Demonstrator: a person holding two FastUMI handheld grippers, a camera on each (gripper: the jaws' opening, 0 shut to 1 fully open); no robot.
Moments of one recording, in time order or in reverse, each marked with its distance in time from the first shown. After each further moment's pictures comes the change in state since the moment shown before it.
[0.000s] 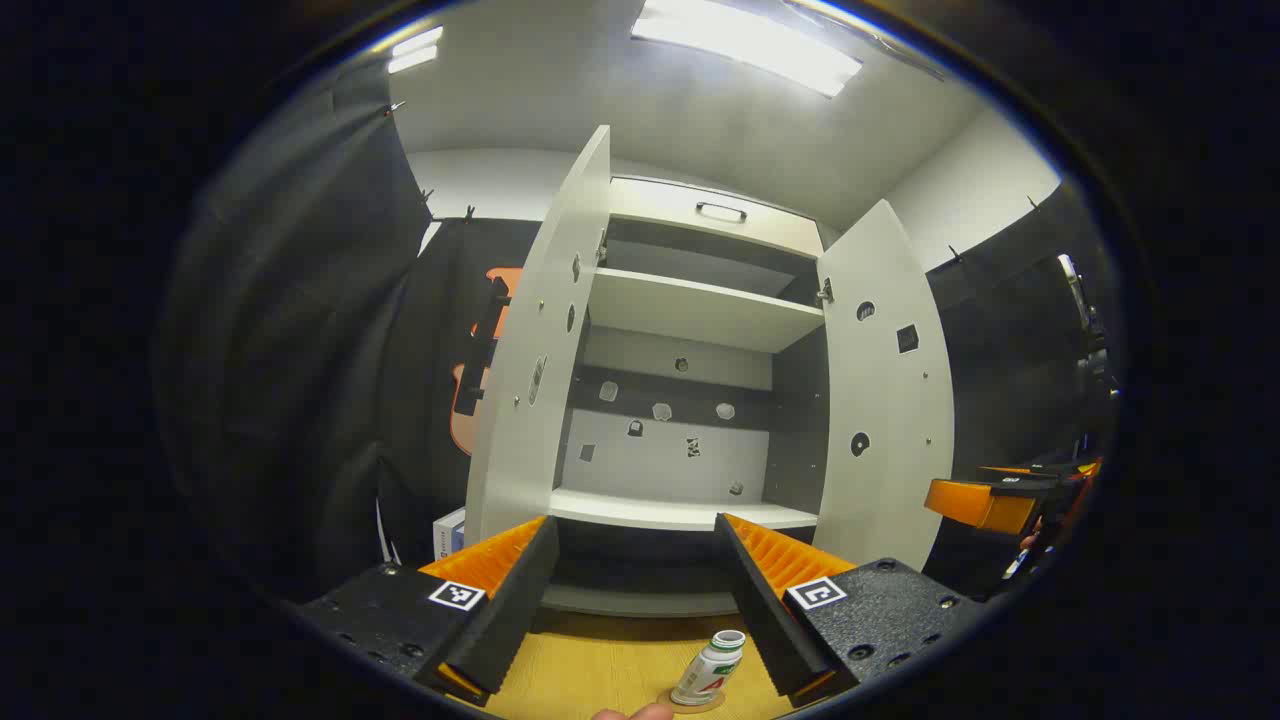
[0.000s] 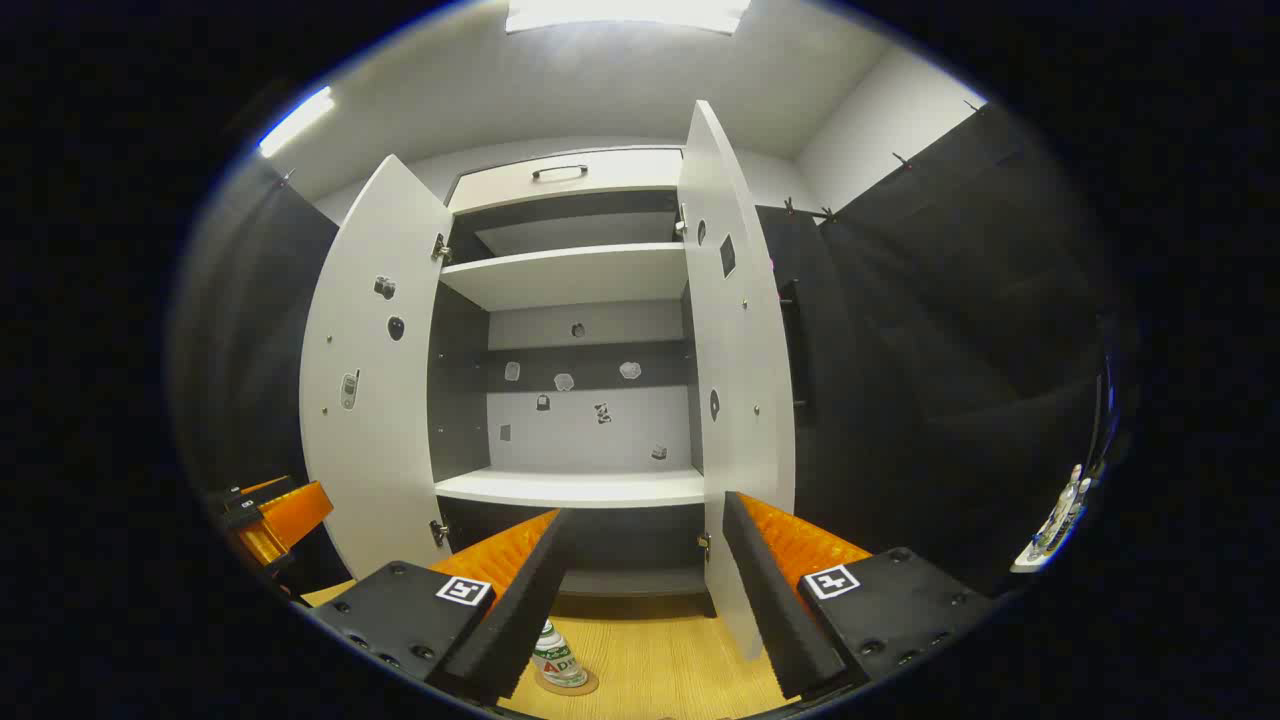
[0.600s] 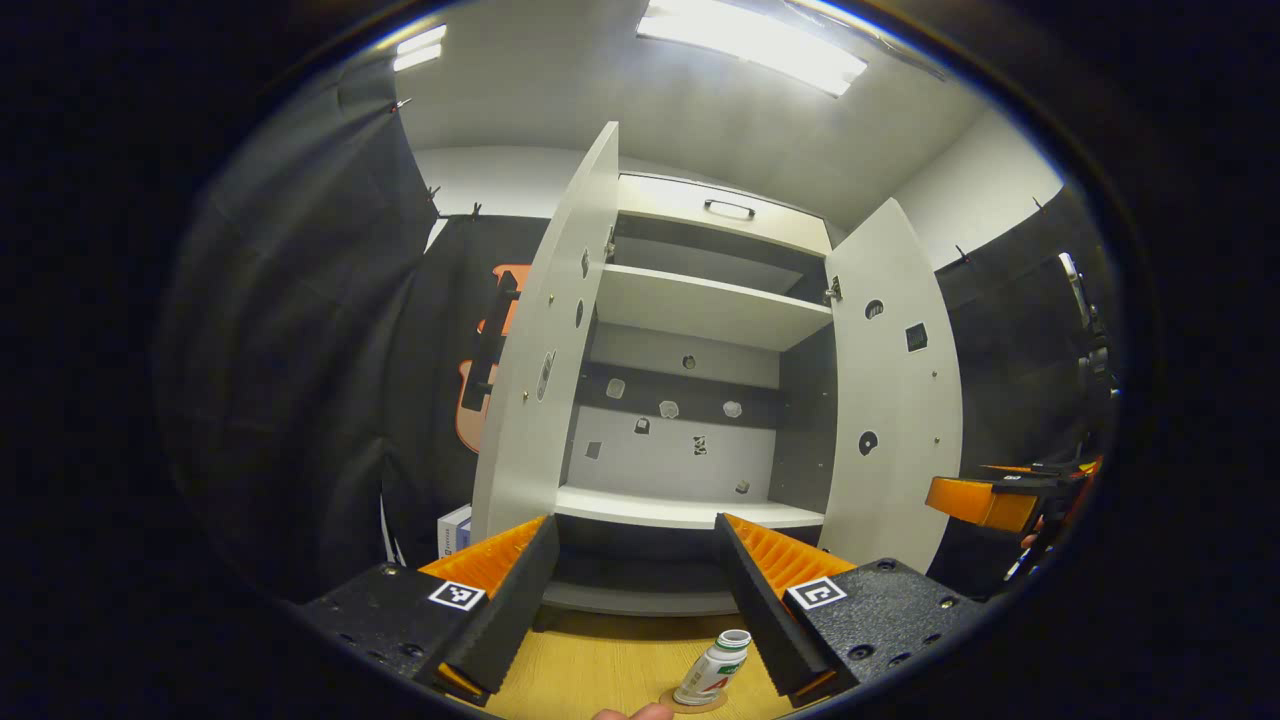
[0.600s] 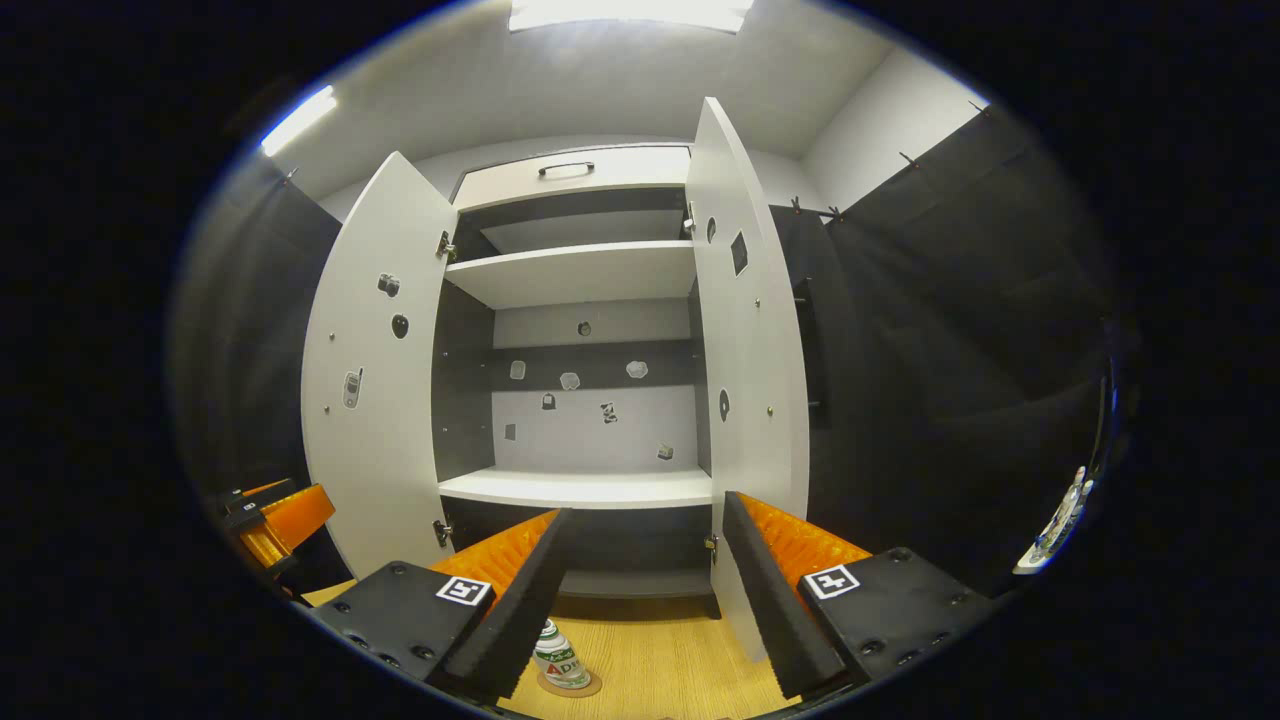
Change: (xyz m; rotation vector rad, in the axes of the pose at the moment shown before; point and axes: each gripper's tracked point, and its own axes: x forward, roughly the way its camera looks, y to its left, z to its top) left arm 0.002 0.007 -0.004 -0.007 0.006 0.015; right arm 0.008 0.007 0.001 -0.005 0.002 0.017
